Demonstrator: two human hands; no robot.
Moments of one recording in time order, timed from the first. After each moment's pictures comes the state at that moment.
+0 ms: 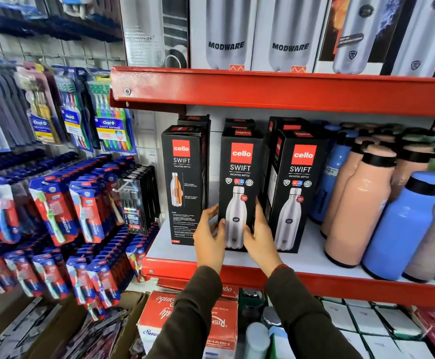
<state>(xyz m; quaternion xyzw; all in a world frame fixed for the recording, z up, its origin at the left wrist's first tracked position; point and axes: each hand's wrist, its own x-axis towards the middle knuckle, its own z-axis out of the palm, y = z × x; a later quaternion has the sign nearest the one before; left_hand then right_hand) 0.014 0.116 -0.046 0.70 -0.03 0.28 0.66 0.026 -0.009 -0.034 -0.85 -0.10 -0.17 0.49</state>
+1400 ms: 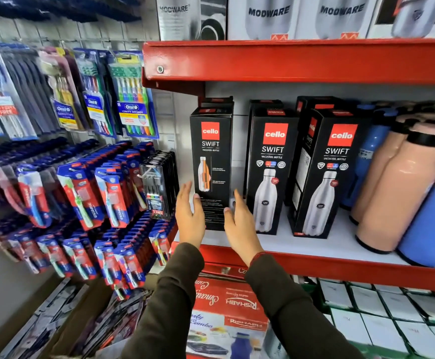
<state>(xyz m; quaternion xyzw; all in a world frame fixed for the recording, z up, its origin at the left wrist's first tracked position) 0.031 0.221 -0.046 0.73 0.03 0.34 0.59 0.014 0.100 -0.037 -0.83 -0.12 -0.14 0.53</state>
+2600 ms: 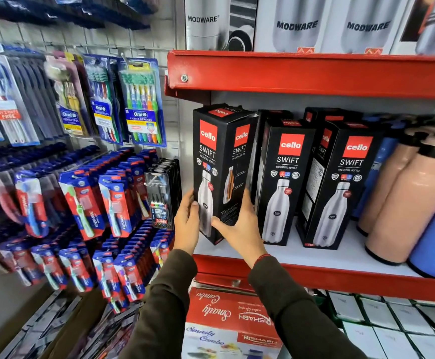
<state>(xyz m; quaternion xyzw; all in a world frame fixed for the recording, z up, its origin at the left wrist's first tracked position) 0.039 0.263 -0.039 0.67 -0.05 0.25 0.70 0.015 0.126 -0.015 -0.83 -0.13 -0.21 0.51</state>
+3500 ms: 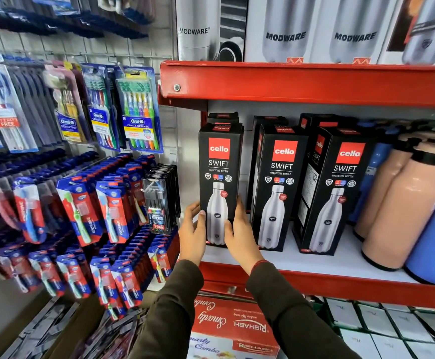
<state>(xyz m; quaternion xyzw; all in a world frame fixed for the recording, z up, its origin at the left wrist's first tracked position) 0.039 0.241 -0.054 0.70 -0.01 0.24 0.67 0.036 0.117 -0.034 -0.87 -0.12 -0.17 0.45</state>
